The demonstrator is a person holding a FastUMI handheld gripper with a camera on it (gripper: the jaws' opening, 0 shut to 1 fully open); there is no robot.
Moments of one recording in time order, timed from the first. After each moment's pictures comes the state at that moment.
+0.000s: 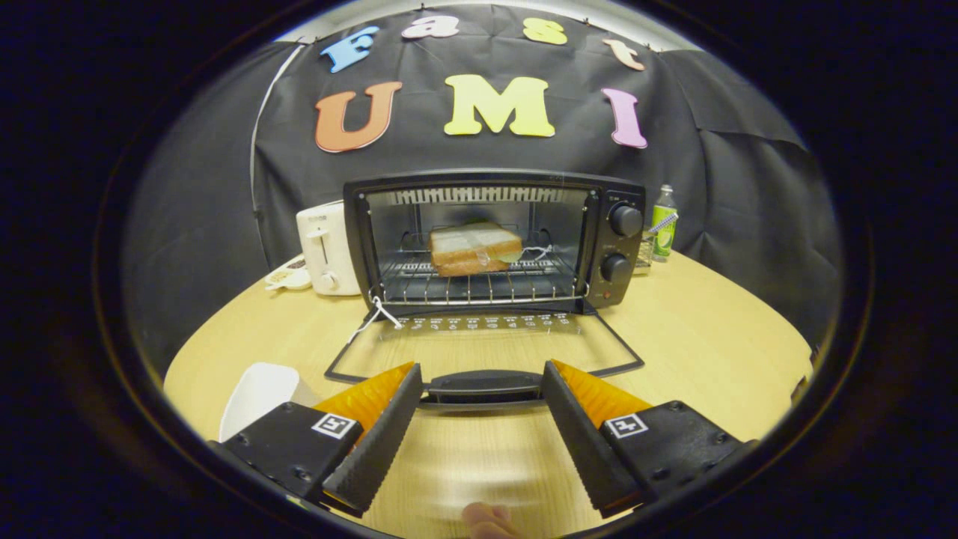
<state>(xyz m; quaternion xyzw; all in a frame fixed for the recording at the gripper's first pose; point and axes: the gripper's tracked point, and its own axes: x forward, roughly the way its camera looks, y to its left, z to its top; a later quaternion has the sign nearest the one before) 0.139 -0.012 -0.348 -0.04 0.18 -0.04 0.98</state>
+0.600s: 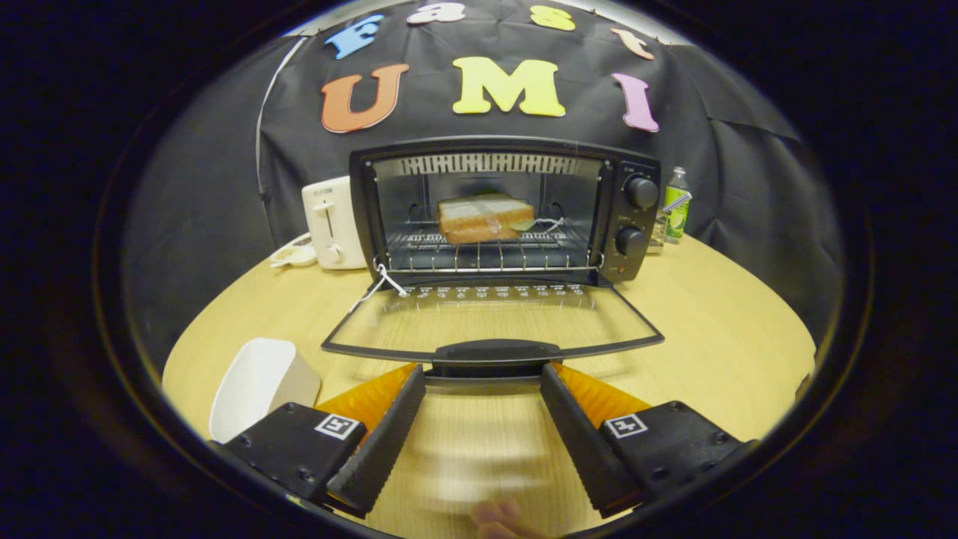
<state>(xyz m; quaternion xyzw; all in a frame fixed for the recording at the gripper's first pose) 0.140 -0.007 -0.365 -0.03 0.21 -0.02 0.98</state>
